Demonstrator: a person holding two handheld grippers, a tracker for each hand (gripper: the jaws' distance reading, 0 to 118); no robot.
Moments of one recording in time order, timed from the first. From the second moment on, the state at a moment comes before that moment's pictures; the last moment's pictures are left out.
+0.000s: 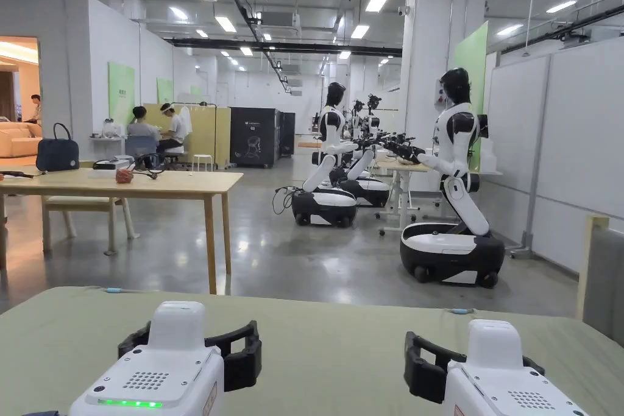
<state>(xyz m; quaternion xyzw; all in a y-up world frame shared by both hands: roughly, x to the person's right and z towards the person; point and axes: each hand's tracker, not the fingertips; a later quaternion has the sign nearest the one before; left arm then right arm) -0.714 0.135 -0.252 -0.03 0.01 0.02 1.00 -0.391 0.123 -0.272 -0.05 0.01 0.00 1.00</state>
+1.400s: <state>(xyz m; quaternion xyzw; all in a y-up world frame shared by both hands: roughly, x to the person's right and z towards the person) -1.045 -0.055 -0.357 -0.44 0.17 0.10 0.87 -0.699 0.032 -0.331 -0.16 0.31 0.07 0.93</state>
